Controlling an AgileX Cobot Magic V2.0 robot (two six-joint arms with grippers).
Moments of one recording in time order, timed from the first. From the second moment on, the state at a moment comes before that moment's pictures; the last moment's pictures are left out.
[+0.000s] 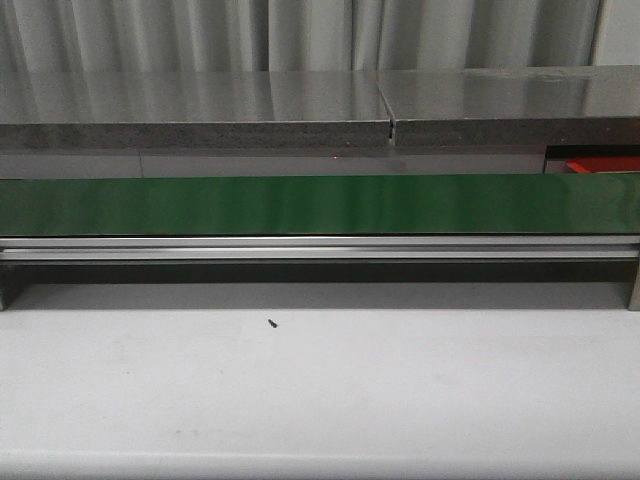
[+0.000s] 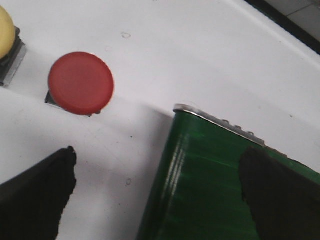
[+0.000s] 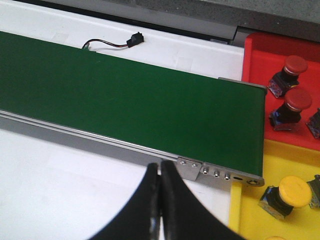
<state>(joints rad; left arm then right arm) 0.42 2.11 -1.80 -0.56 0.96 0.23 -0.15 0.83 -0.79 0.44 0.65 -0.53</state>
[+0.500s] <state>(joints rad) 0.42 2.13 -1.82 -0.37 0.84 0.15 -0.15 0.83 -0.79 0.44 0.65 -0.53</state>
